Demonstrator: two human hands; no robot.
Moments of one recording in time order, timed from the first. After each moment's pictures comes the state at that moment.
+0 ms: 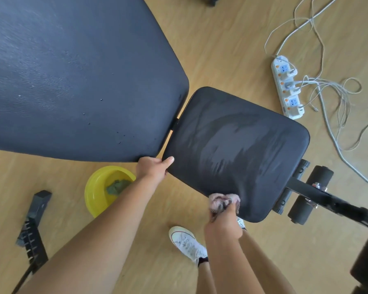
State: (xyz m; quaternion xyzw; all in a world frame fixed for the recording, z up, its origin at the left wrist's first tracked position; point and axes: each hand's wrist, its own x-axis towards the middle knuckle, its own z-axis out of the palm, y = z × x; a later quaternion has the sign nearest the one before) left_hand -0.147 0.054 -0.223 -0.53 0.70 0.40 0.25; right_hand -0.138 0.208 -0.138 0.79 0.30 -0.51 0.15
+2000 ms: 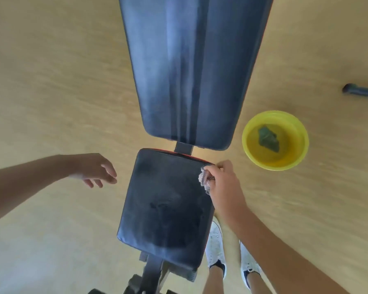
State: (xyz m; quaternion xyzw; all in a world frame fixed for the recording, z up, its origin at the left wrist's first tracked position) left_hand 0.684 -0.014 -0.096 -0.70 0.41 0.50 0.31; right_hand 0.309 0.043 -0.164 0.66 -0.63 0.11 -0.41
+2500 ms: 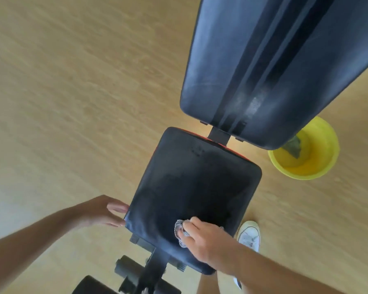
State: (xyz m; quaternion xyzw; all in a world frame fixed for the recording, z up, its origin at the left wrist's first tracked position) left_hand 0.739 0.185 -0.210 -0.69 0.23 0.68 0.11; right_hand 0.389 0.145 -0.208 0.92 -0.23 0.00 -0.30
